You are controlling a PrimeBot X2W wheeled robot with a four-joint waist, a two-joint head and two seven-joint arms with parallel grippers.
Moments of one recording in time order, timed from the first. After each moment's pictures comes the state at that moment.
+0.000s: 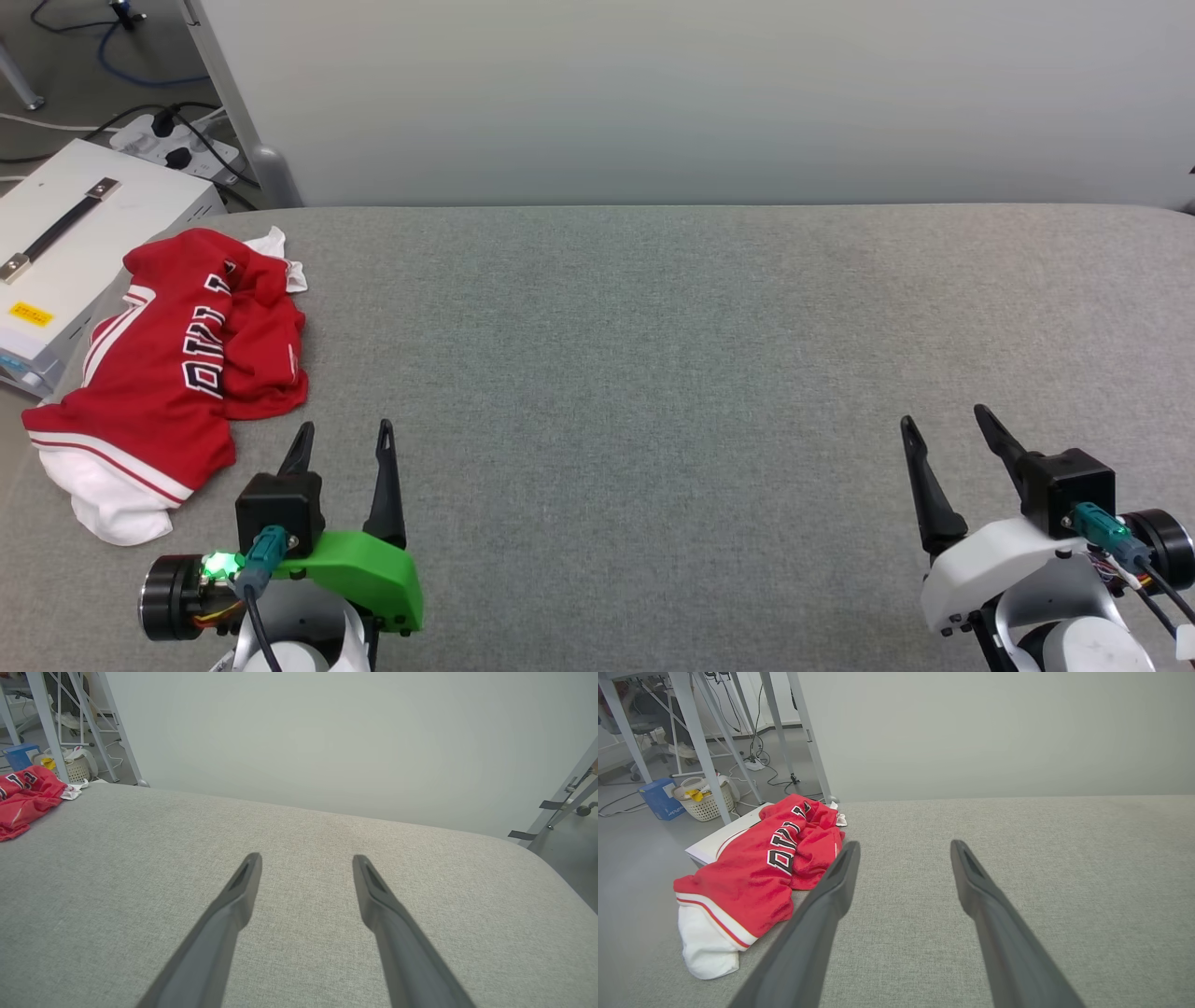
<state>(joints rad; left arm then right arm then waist) 0.00 0.06 0.00 0.01 -0.01 0.00 0.00 -0.01 -0.05 0.00 0.01 0.01 0.13 -0.01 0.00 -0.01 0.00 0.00</state>
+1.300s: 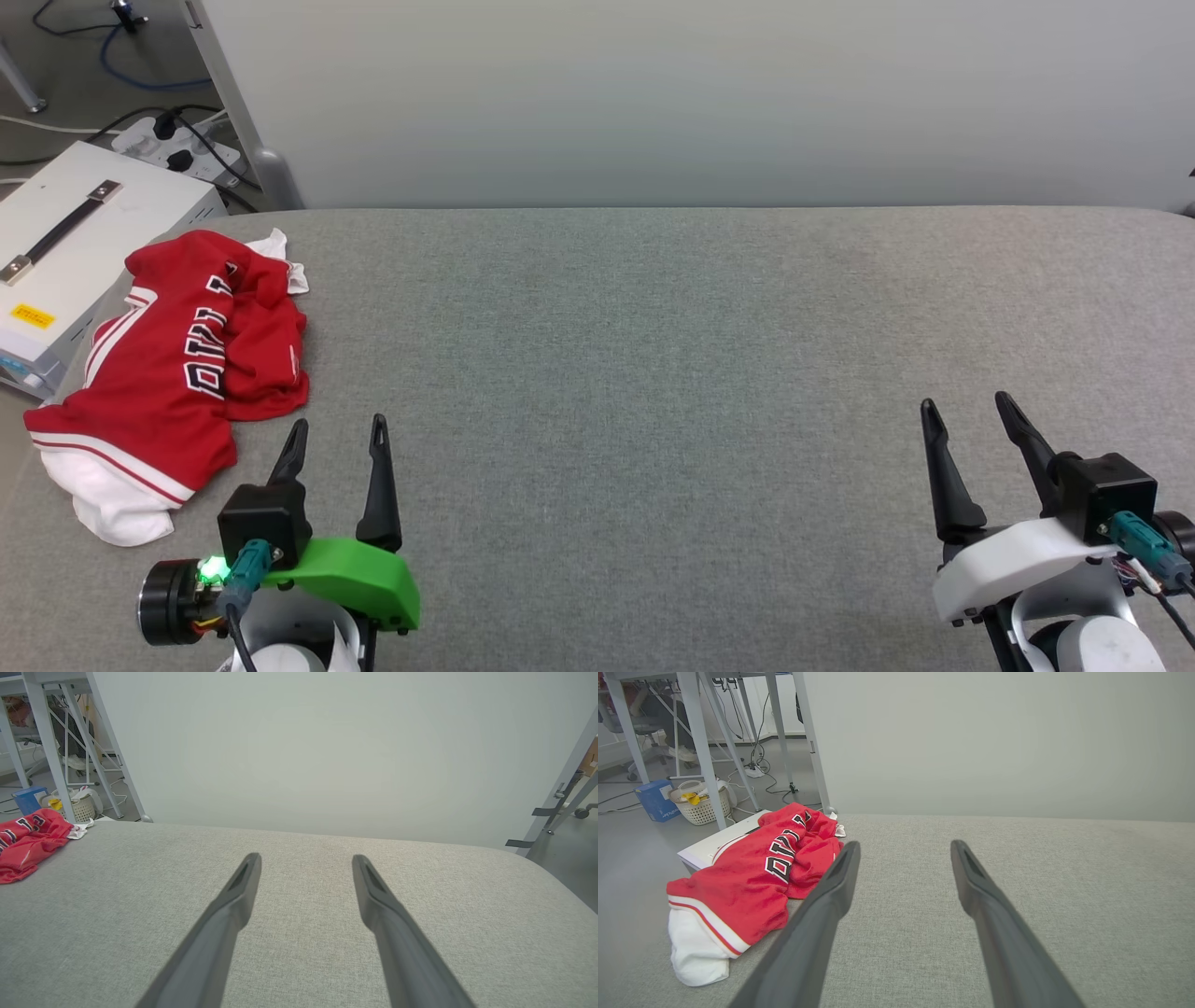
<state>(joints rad) 0.00 0.06 0.01 0.03 -0.07 -0.01 -0.08 -0.01 -0.05 -0.03 0.01 0.08 0.13 -0.09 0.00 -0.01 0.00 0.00</state>
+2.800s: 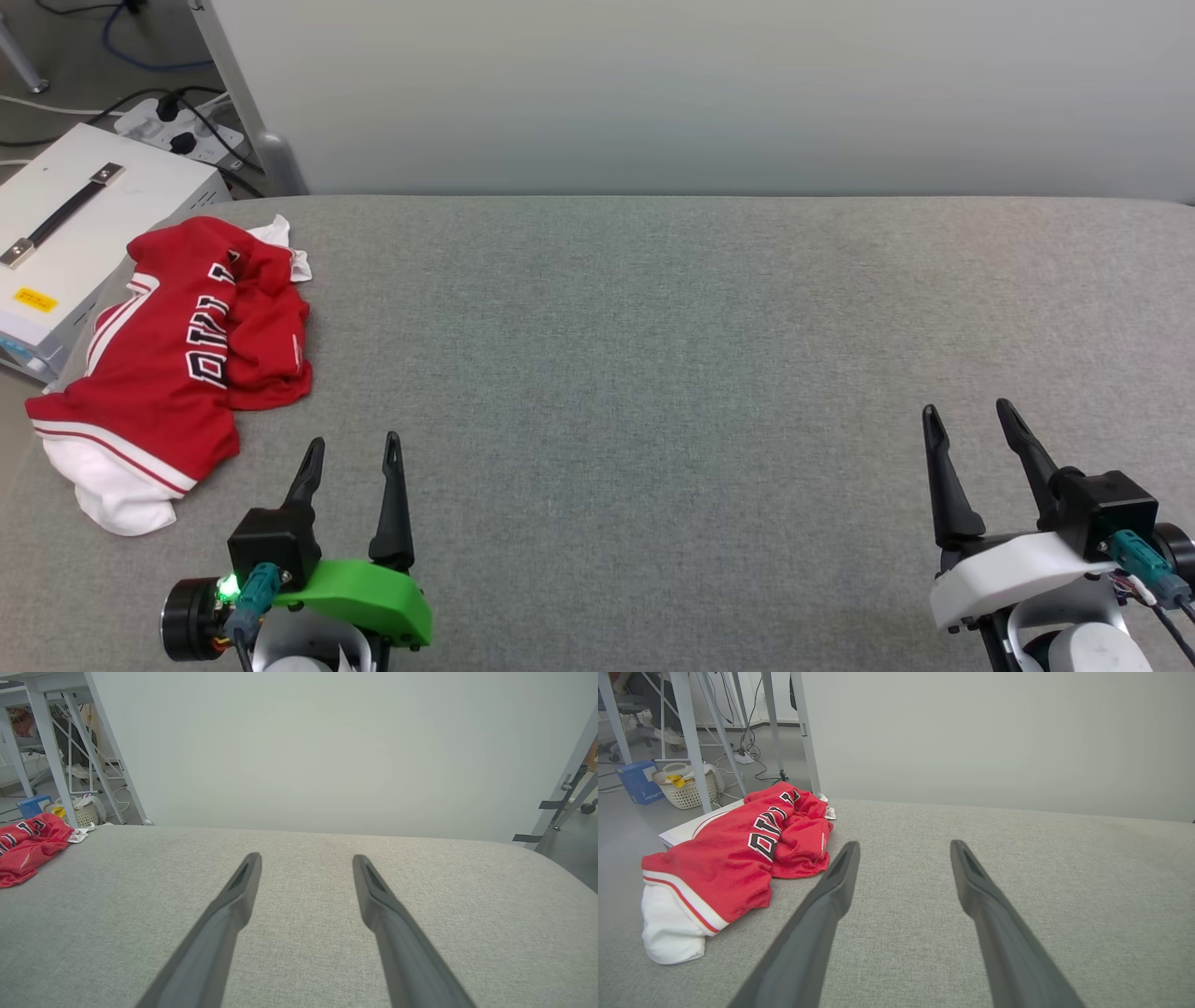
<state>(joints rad) 0.00 0.06 -0.02 0.11 -0.12 -0.02 -0.18 -0.01 -0.05 -0.03 0.07 0.09 0.13 -0.18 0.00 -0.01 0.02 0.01</state>
